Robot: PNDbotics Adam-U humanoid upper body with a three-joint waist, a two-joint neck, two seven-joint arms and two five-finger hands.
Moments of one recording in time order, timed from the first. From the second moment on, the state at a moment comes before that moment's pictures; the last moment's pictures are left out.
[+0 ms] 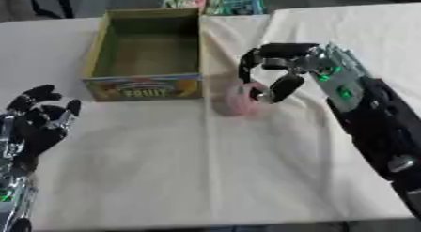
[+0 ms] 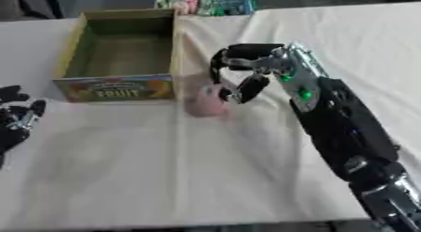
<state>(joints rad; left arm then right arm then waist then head) -0.25 0.22 0.03 -1.61 0.10 0.03 0.09 -0.85 -0.35 0.24 -1.19 0.76 -0.44 0.59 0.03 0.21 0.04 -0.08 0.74</state>
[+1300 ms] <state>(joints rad) -0.26 0.22 0.03 -1.61 0.10 0.03 0.08 -1.06 -0.21 0.14 -1.03 0.97 -0.40 0.28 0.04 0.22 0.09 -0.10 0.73</state>
